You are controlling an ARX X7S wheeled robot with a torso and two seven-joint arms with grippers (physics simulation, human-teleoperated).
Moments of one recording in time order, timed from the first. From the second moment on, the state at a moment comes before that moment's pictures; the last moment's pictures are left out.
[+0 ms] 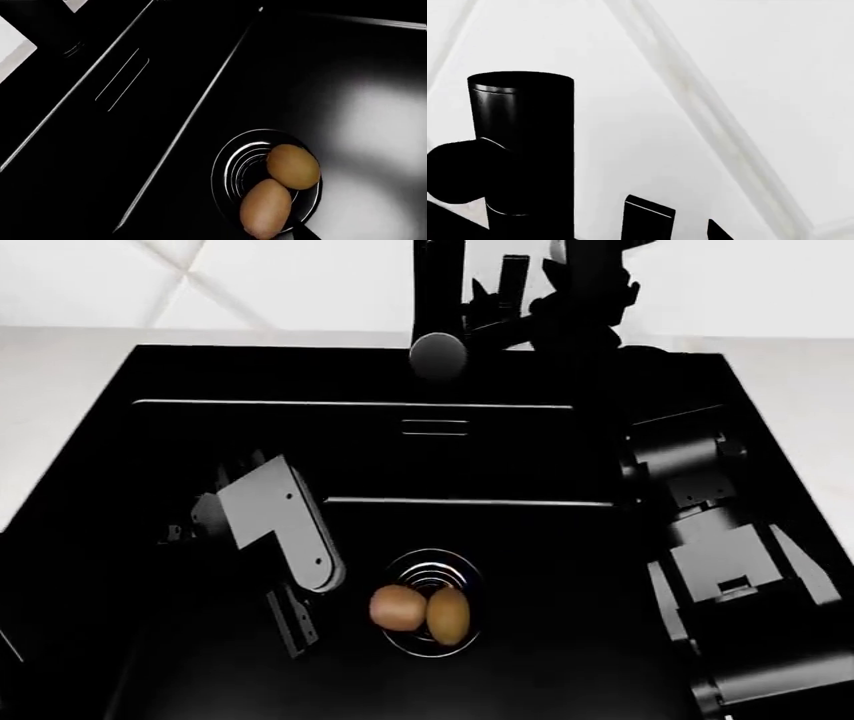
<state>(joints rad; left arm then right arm) -1.09 -0.86 0.82 0.48 -0.78 -0.99 0.32 1.33 0.18 -0.53 0.79 0.48 0.20 -0.13</state>
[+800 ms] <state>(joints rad) -1.08 -0.89 0.80 0.51 -0.79 -0.95 0.32 1.37 0.15 -0.48 0.91 0.47 0.11 0.05</state>
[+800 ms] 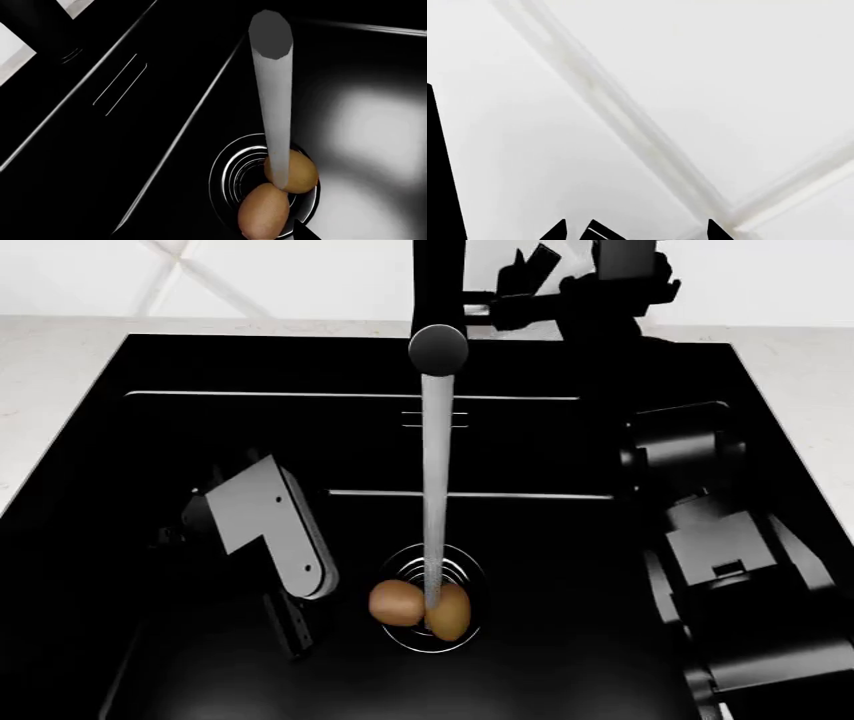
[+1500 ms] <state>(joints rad) -1.07 -0.90 0.80 0.51 -0.80 -0.94 0.31 1.39 0.20 -0.47 0.76 0.48 0.23 0.16</state>
